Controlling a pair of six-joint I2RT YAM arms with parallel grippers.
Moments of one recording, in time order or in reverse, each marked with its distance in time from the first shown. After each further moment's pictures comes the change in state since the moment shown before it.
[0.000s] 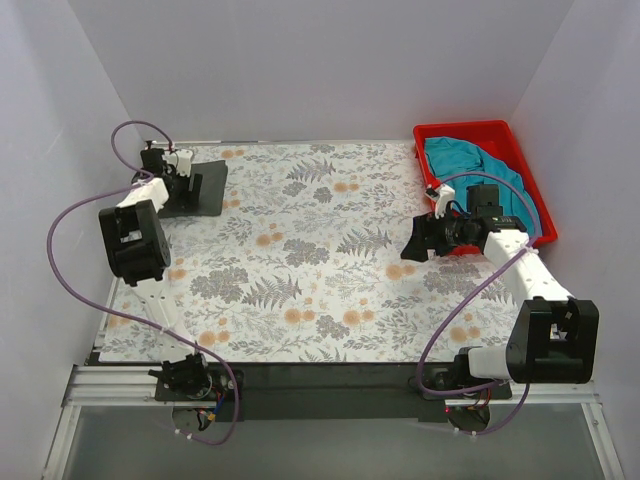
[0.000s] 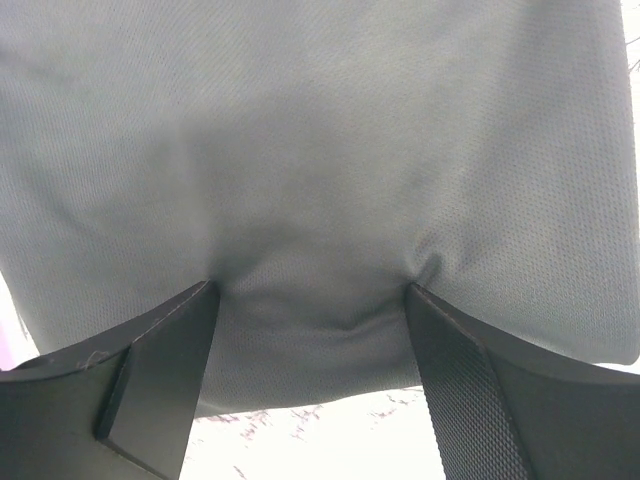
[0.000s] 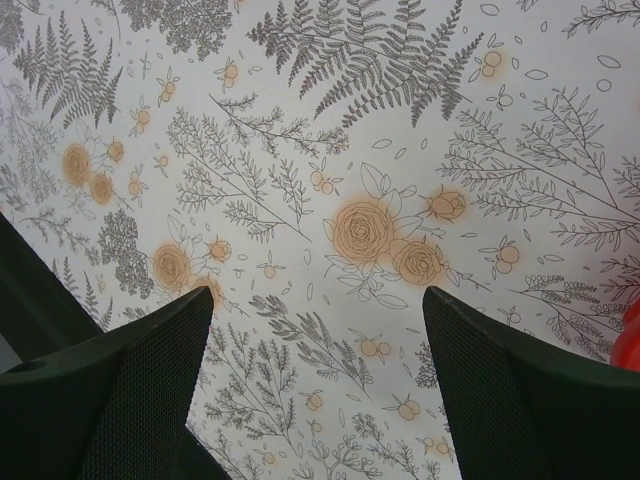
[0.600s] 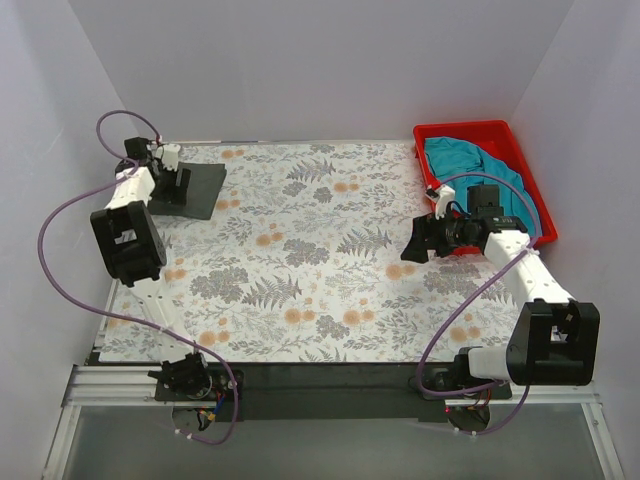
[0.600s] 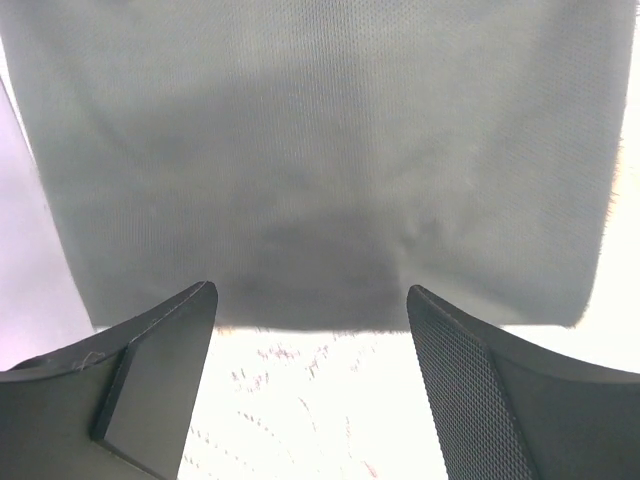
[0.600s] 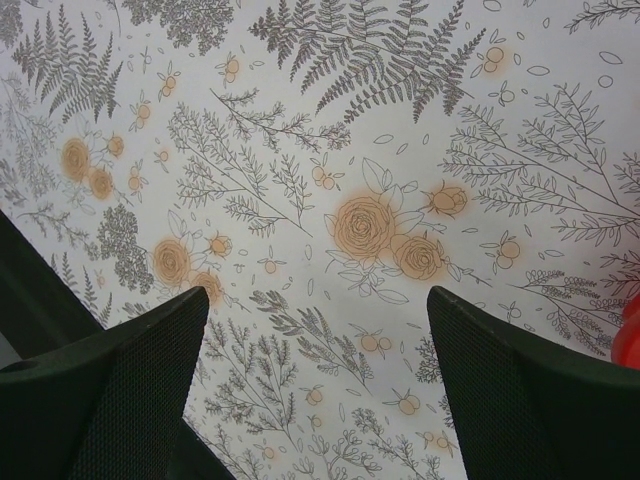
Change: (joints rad) left arm 0.042 0.021 0.183 -0.231 0.015 0.091; right arm 0.000 -0.003 0.000 -0.022 0.006 -0.018
